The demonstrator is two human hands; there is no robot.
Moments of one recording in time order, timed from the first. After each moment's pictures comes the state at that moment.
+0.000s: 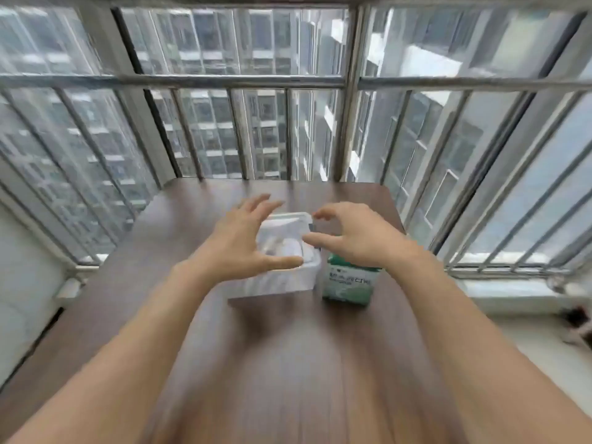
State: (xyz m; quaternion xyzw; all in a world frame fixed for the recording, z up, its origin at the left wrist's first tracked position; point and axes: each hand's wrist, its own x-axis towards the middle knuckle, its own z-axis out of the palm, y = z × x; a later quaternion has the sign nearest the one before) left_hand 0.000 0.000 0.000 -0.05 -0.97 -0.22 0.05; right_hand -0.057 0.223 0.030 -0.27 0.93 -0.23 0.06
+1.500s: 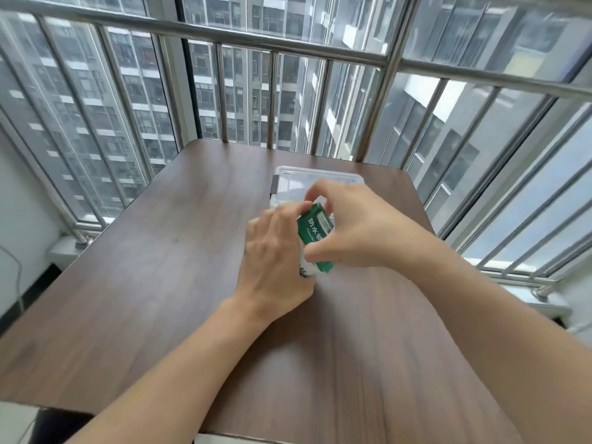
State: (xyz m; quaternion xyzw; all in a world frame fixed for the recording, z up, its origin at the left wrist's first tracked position) left_hand 0.096 0.035 -0.074 -0.06 -0.87 -0.27 0.40; right_hand 0.057 0.167 0.049 -0.29 0.93 -0.21 0.07
